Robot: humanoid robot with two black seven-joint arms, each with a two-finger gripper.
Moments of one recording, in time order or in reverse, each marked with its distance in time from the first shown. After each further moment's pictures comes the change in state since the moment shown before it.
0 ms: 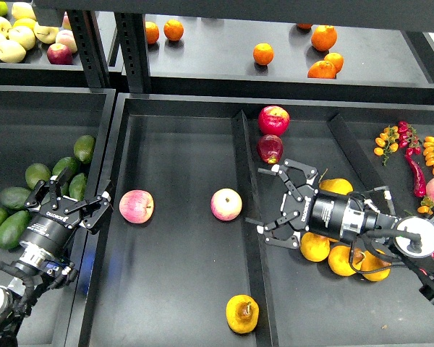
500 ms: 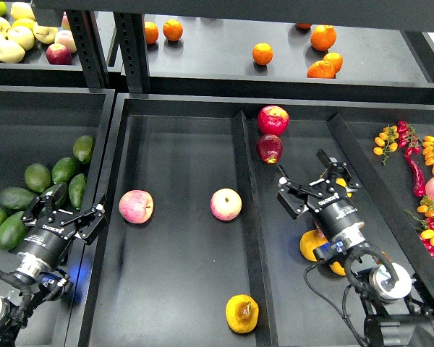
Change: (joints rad) left arm 0.007 0.000 -0.002 0.080 -0.008 0.000 0.000; right arm -0.256 0.399 0.620 -0.137 0.067 -0.006 0.024
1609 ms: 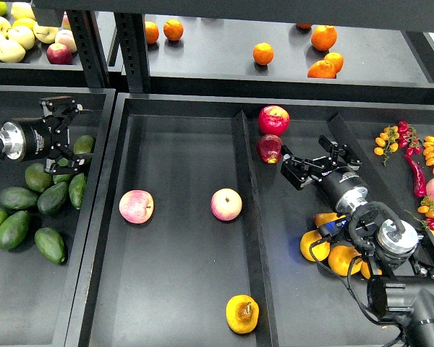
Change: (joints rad) left arm -0.717 0.392 0.604 0.312 0.513 0.000 0.000; right arm 0.036 0.128 0.240 -0.033 0.000 -0.355 0.099
